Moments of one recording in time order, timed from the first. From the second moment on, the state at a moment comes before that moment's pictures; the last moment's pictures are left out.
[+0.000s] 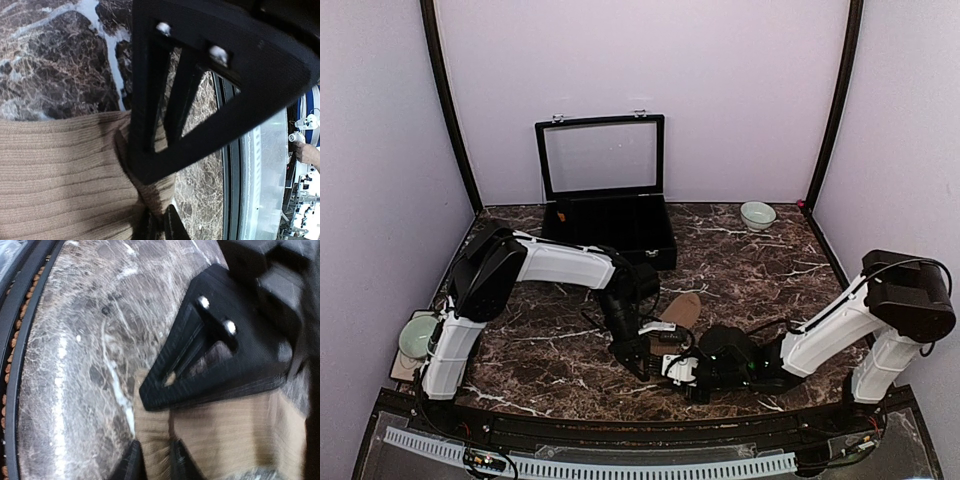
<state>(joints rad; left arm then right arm) -0.92 2.32 1.65 -1.06 0.80 0.69 1.22 1.68 0.49 0.51 -0.03 -0.35</state>
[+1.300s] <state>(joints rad) -0.80 1.83 1.10 -0.73 0.46 0.62 1.15 1.71 0.60 0.37 -0.25 -0.11</state>
